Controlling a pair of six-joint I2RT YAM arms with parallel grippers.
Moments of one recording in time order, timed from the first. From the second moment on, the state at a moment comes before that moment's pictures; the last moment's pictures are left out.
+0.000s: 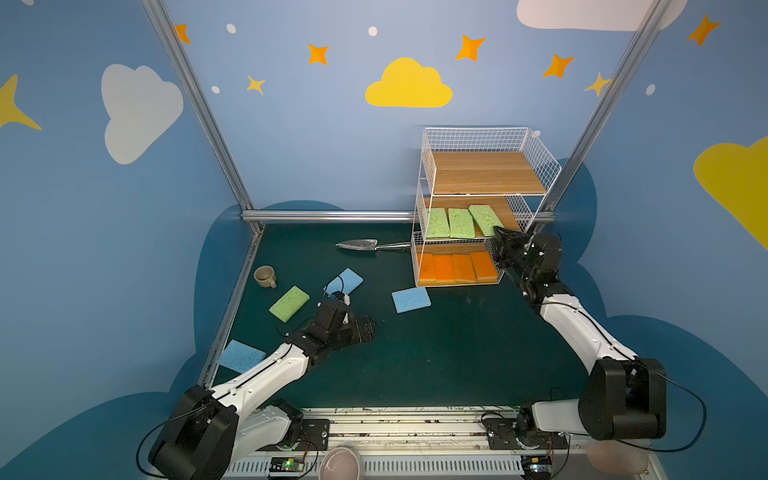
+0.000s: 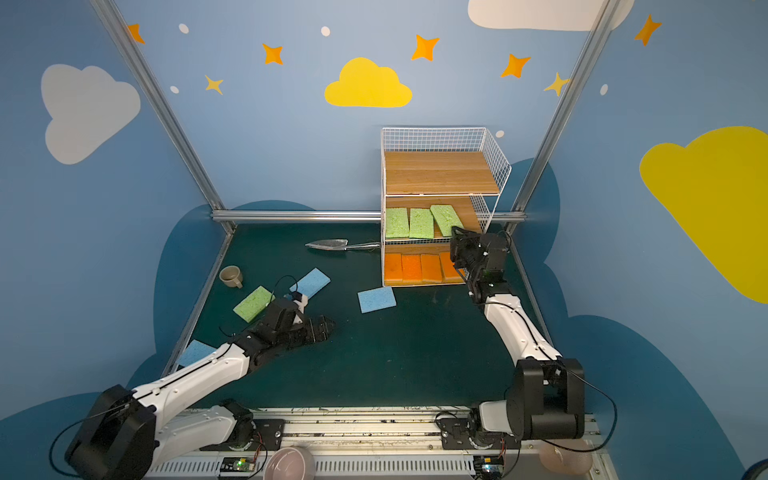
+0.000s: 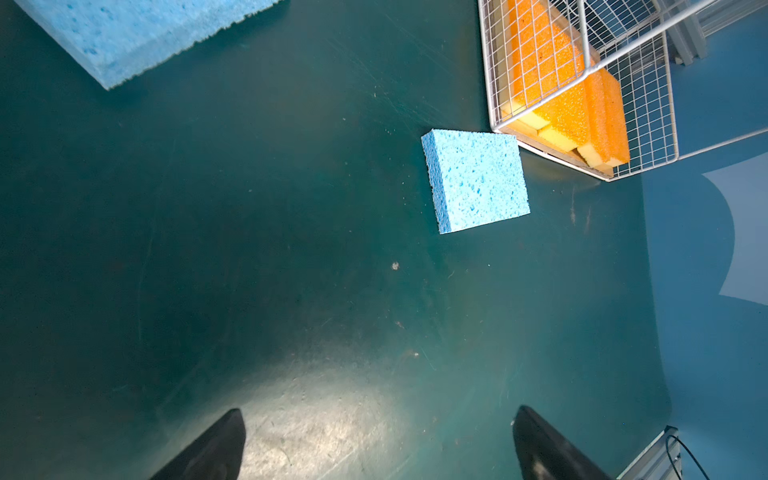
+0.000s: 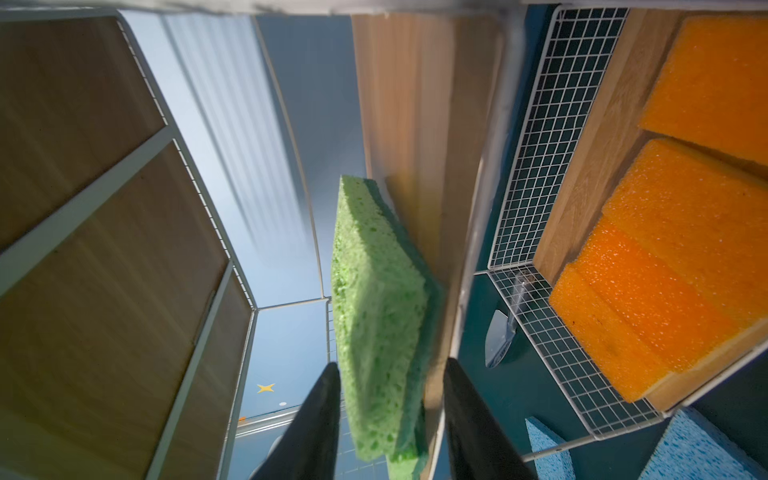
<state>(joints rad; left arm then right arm) -0.51 1.14 0.51 -0.16 0.15 -0.73 0.09 1.39 0.97 0.23 -0.22 1.58</state>
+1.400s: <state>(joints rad) -0.51 1.14 0.50 -0.16 0.15 -0.73 0.09 1.35 0.98 0.21 -0.15 1.55</state>
